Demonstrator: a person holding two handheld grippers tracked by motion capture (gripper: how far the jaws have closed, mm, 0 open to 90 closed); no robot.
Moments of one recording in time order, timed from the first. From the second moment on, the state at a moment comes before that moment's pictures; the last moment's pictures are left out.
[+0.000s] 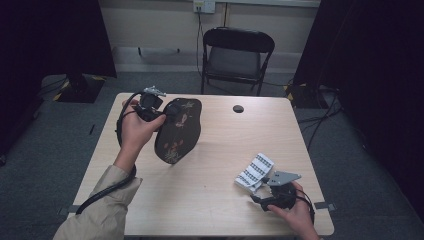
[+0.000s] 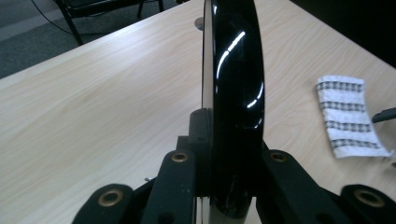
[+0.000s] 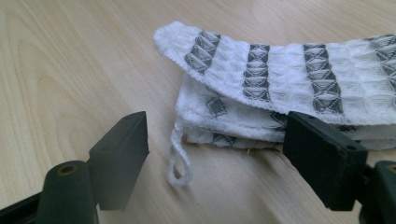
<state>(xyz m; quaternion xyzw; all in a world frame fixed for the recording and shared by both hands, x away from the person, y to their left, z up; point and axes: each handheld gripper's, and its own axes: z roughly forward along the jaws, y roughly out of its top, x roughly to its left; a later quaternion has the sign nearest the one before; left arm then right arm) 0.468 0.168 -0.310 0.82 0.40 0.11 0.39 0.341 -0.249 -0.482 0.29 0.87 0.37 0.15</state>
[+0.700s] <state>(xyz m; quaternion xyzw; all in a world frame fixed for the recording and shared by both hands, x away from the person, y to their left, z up) 0.443 0.109 -0.314 0.83 0.36 0.06 0.42 0.340 -0.248 -0.481 0.28 0.87 0.37 0.15</state>
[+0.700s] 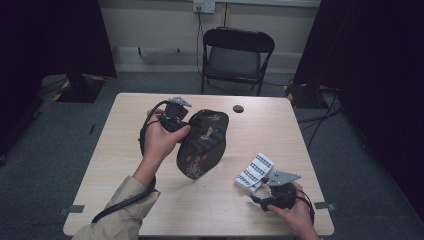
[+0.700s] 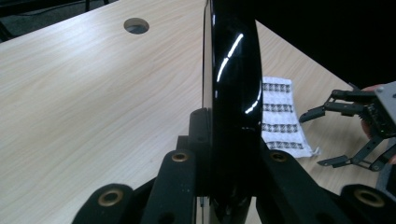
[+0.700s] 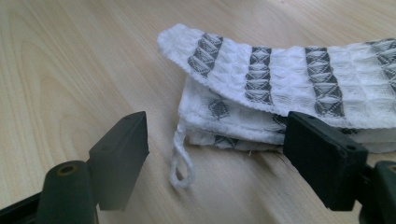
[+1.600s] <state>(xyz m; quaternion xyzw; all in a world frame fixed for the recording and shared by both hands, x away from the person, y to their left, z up) 0.448 0.103 -0.323 0.82 0.35 0.08 0.44 0.341 -0.245 -0.481 0.28 0.88 0.36 0.15</state>
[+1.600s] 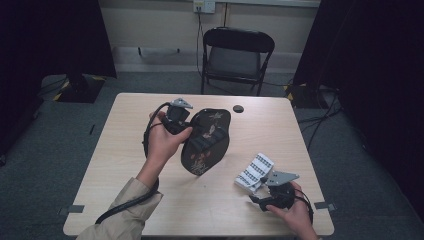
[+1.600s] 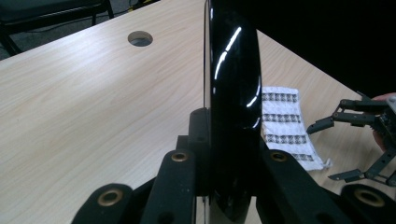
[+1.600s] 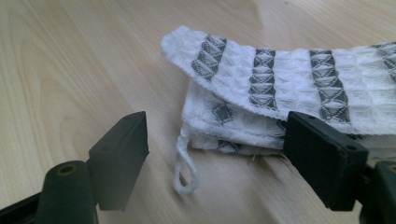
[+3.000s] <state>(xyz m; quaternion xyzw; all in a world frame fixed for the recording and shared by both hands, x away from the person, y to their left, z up) 0.407 0.142 -0.383 0.84 0.35 0.09 0.40 0.340 -0.246 -0.481 0.28 0.88 0.36 0.14</state>
